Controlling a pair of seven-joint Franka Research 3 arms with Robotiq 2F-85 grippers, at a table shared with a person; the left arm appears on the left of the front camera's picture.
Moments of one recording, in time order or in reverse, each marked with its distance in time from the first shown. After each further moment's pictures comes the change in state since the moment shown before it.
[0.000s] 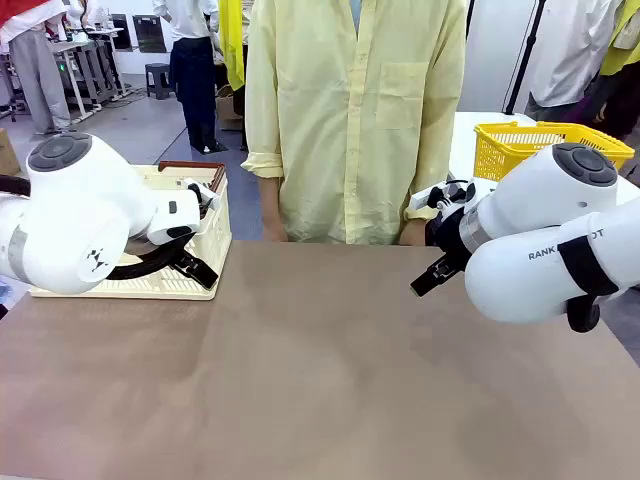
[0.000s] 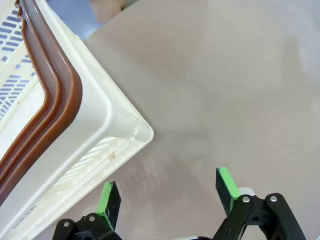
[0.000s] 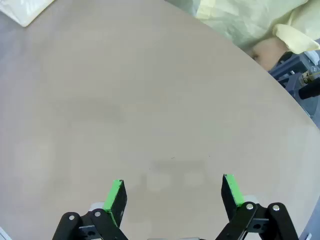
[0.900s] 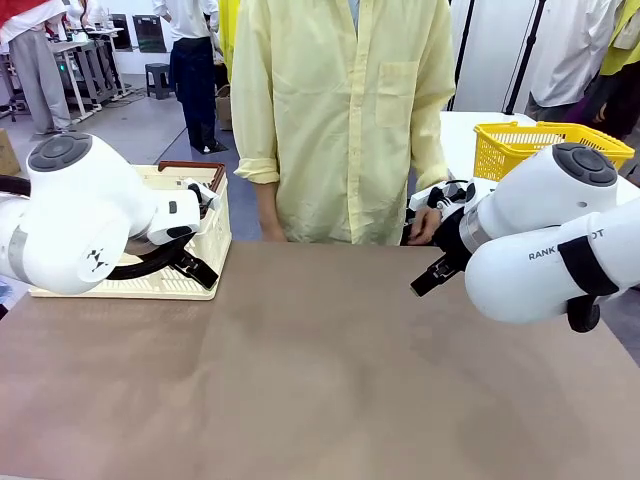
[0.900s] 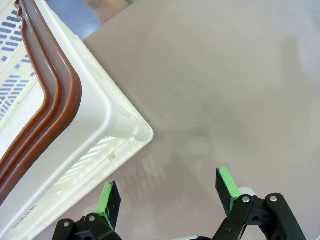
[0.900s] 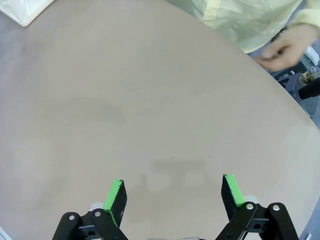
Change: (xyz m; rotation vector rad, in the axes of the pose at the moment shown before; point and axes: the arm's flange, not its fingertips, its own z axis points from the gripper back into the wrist) left arm 0.000 0.000 0.000 0.000 0.000 0.000; right arm 0.000 0.000 0.000 0.000 0.000 0.001
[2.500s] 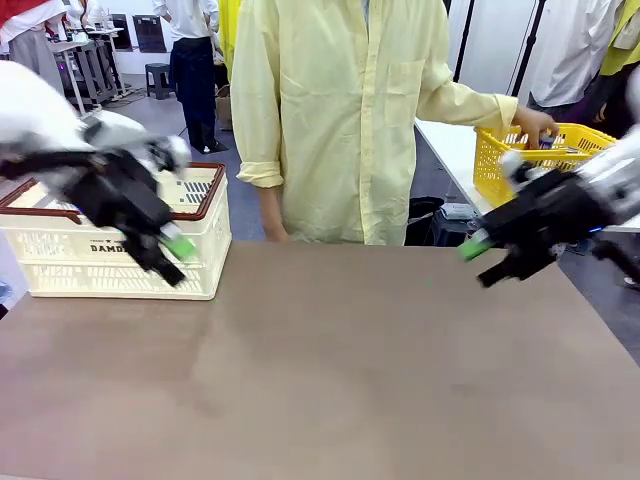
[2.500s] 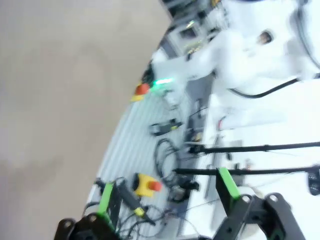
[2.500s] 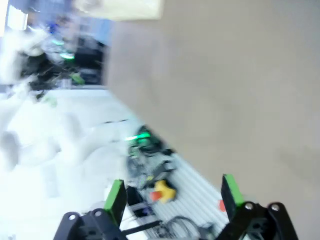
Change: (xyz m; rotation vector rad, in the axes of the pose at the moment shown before) left arm -0.007 0.030 0.125 -1.144 0.237 0.179; right arm -0.047 -0.075 0.126 0.913 0.145 -0.598
